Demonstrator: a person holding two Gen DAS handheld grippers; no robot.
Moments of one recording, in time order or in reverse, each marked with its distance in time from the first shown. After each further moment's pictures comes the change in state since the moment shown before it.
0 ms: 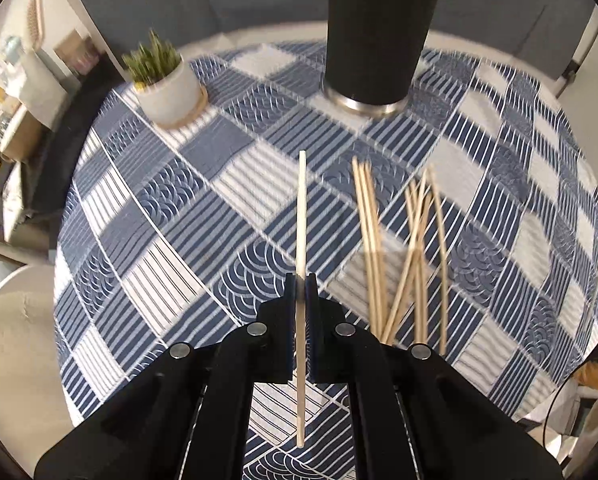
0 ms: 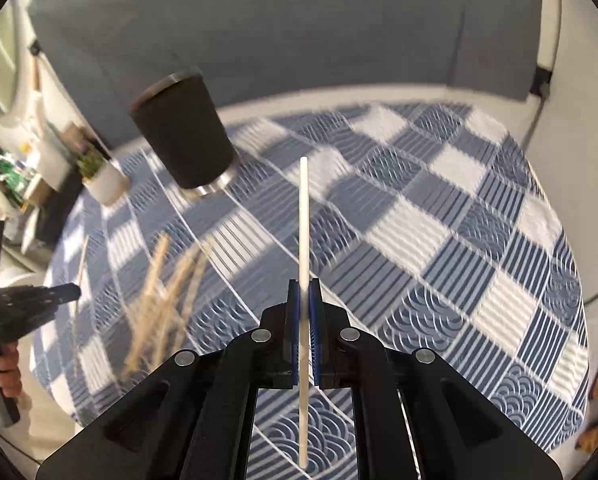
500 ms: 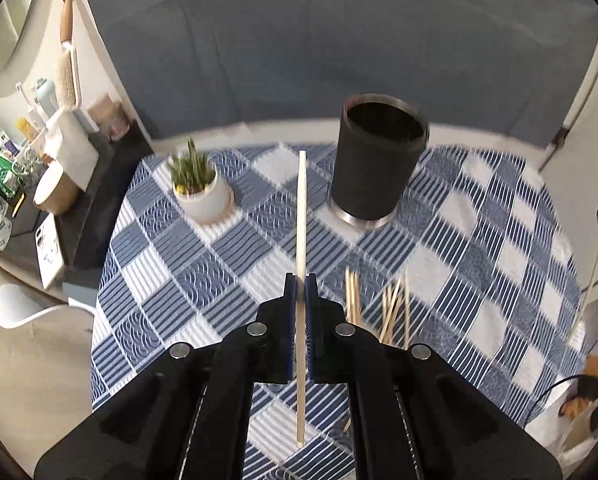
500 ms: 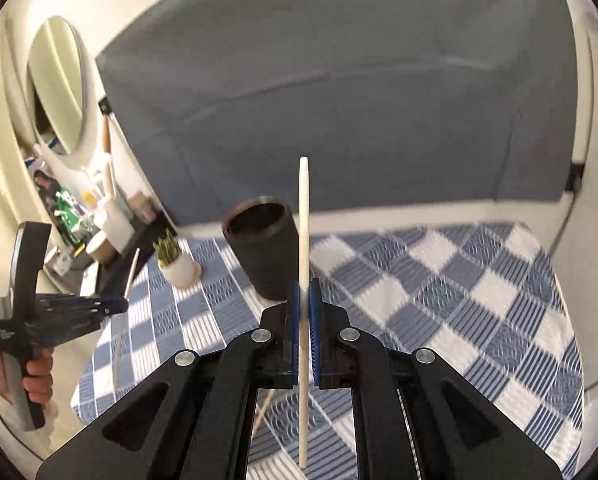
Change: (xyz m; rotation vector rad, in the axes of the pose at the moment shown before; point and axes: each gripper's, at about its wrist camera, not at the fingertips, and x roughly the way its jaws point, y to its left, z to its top) left arm -0.071 0.014 0.100 -0.045 -0.187 0.012; right arm -0.068 0.049 0.083 -0.080 -0.258 0.154
